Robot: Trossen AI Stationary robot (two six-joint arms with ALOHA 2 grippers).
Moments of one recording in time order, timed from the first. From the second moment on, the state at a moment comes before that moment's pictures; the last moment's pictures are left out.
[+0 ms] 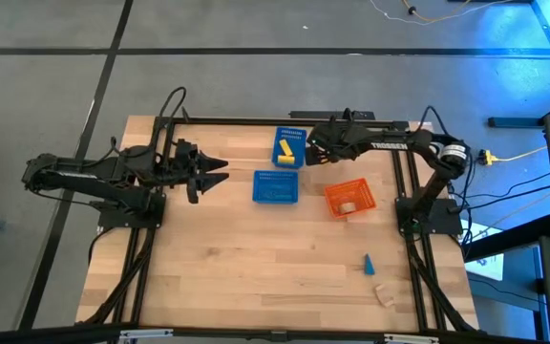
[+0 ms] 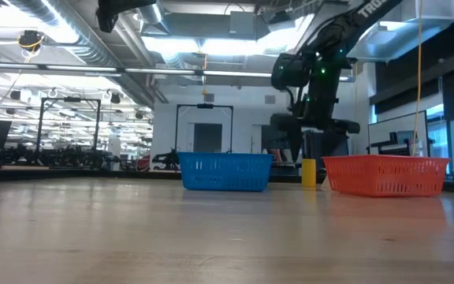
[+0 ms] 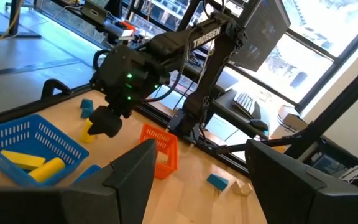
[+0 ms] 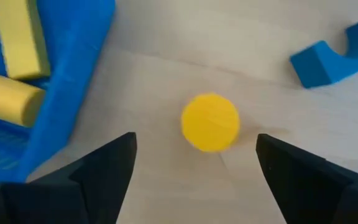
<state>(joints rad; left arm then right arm) -0.04 0.69 0.67 0.04 -0.23 -0.52 -0.46 1.72 1.10 -0.67 0.29 0.88</state>
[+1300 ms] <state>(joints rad) -0.04 0.69 0.67 0.04 -0.25 -0.51 -0.33 1.71 1.15 -0.23 0.32 0.85</state>
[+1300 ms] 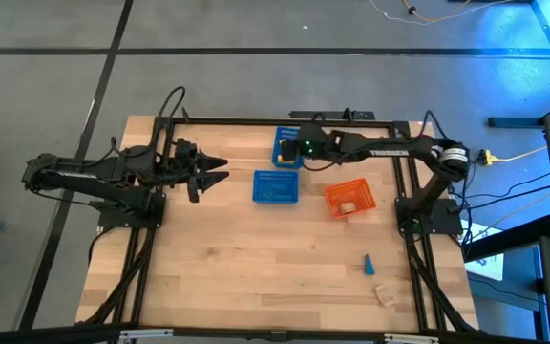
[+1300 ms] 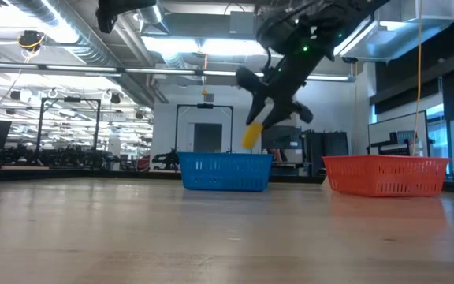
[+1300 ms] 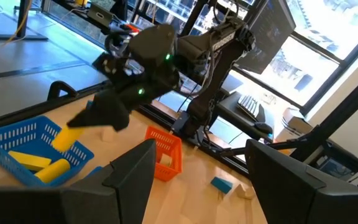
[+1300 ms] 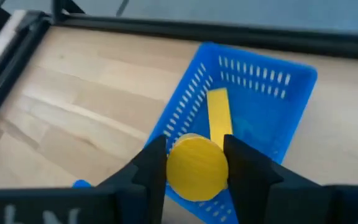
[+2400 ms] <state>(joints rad) -0.04 0.69 0.67 0.04 -0.28 -0.51 -0.59 1.63 1.15 -0.93 0.17 0.51</state>
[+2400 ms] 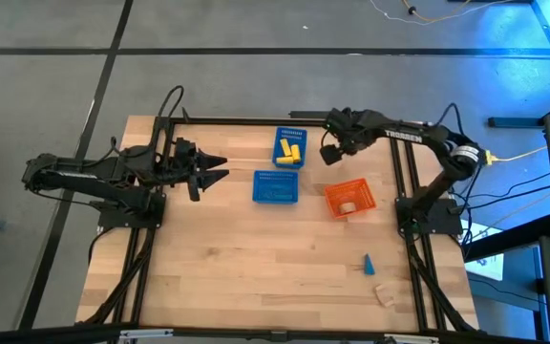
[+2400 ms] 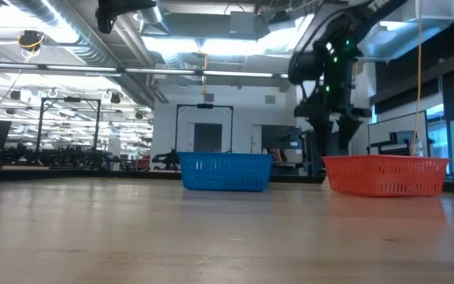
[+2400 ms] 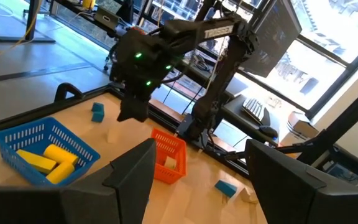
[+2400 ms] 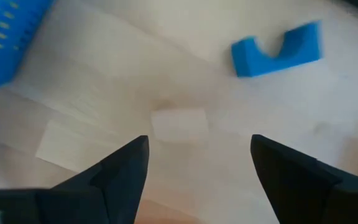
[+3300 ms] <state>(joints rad) -0.03 0.69 0.67 0.04 -0.30 -0.52 -0.68 1.70 0.94 -0.63 0.03 0.47</state>
